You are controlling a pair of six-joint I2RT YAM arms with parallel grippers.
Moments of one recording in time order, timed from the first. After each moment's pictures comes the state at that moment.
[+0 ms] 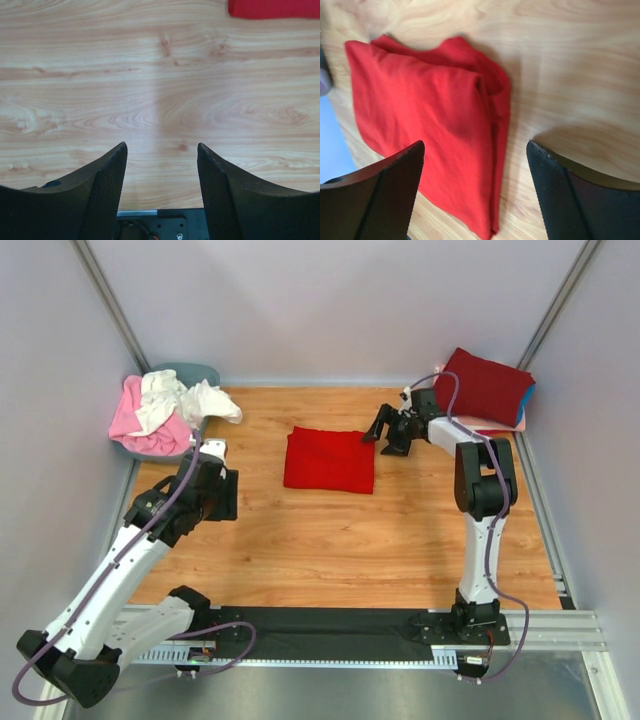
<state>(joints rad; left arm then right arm) -0.48 0.91 1.05 -0.99 -0.28 -0.32 0.14 2.20 1.61 -0.33 -0.53 0.53</state>
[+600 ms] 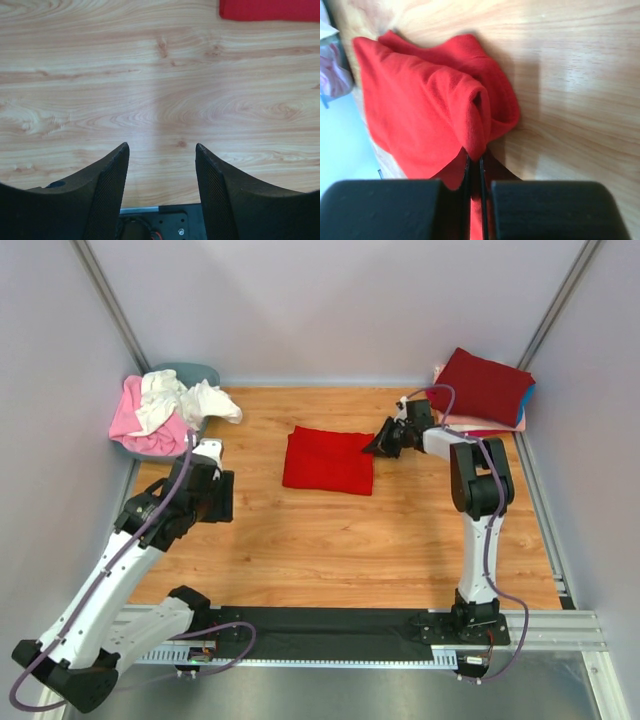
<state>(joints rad) -0.48 0.89 1.07 -1.04 -0.28 -0.30 0.16 2.22 1.50 -0.13 -0.60 0.67</state>
